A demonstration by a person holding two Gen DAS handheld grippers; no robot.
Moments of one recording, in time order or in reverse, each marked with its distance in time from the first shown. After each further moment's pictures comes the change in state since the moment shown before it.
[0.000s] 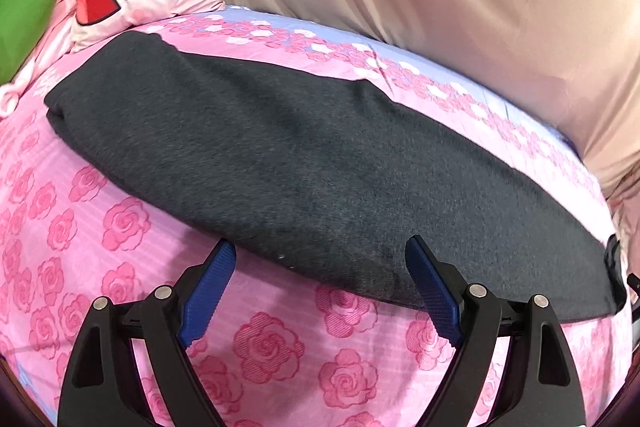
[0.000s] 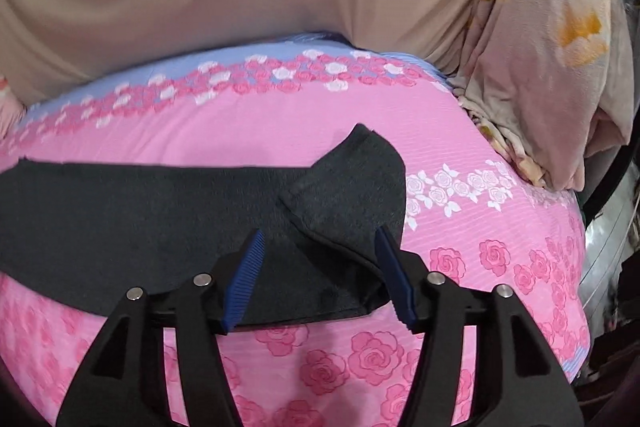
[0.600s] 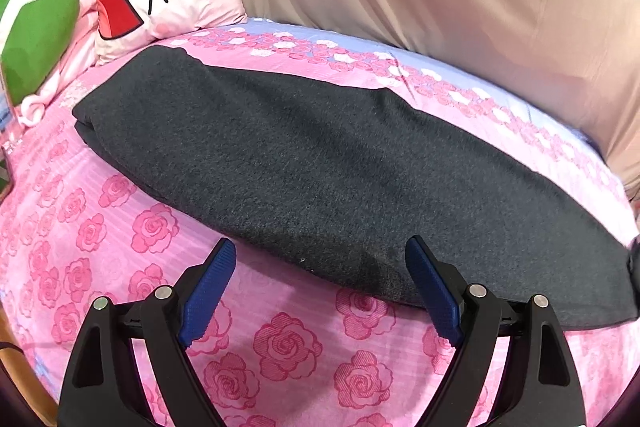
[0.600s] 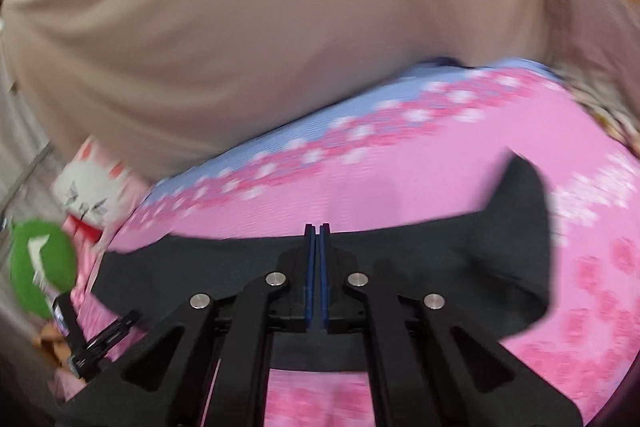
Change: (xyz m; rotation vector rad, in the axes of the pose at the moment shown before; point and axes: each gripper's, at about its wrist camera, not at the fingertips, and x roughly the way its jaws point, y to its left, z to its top) left arm -0.007 0.003 -0.003 -0.007 -0.040 0.095; right arm -0.049 0.069 0.054 0.147 -0.105 0.582
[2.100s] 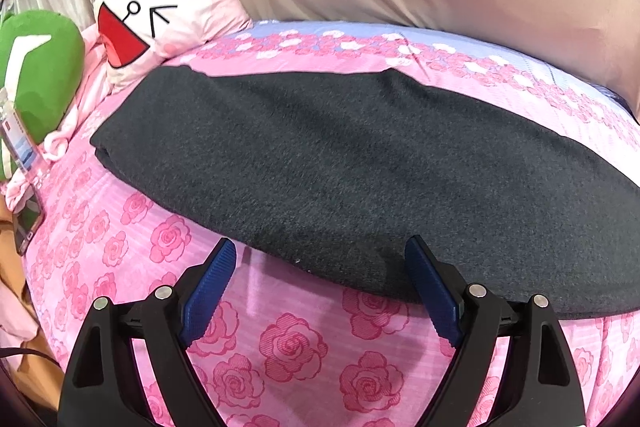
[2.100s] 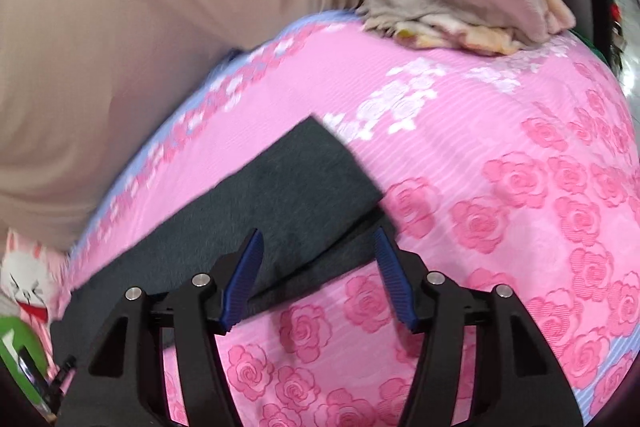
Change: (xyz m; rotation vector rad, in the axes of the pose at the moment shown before) left arm 0.011 -0.022 -0.001 0.121 0.038 0.175; right arm -0.078 -0.256 -0.054 0.439 -0.073 -0.403
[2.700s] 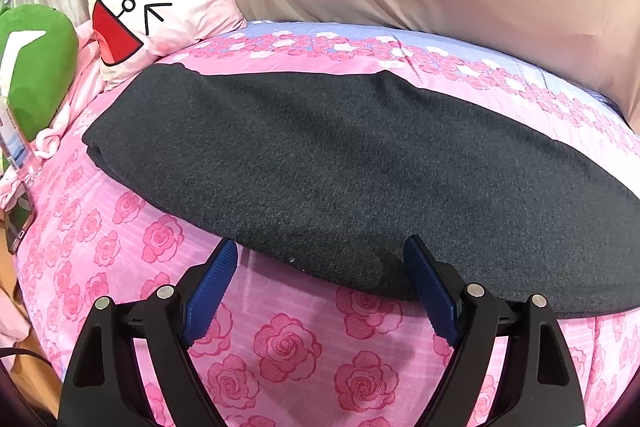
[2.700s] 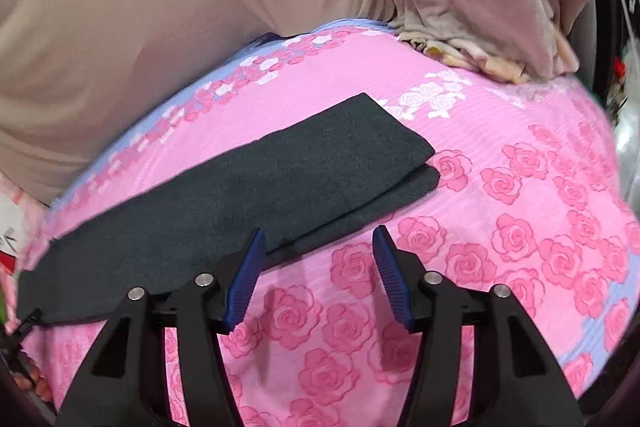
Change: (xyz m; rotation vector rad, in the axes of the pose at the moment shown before) left arm -0.003 -0.001 -0.001 0.001 -0.016 -0.039; right arm -0.013 0.048 -0.041 -0.158 0.011 0.030
